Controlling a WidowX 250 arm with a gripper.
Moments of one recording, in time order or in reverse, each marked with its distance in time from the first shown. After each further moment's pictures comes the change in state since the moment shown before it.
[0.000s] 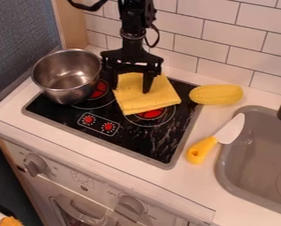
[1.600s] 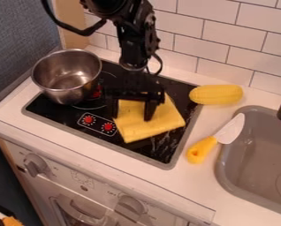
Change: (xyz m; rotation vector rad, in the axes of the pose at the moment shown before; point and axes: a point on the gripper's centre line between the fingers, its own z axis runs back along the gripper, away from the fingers) arm -0.073 -0.012 0.000 -0.008 0.036 0.007
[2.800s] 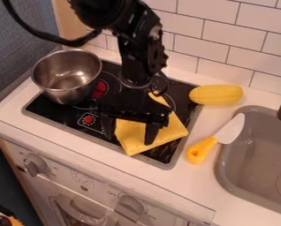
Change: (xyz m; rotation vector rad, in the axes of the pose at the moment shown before) arm -0.046 -0.004 0.025 0.013 -0.019 -0.065
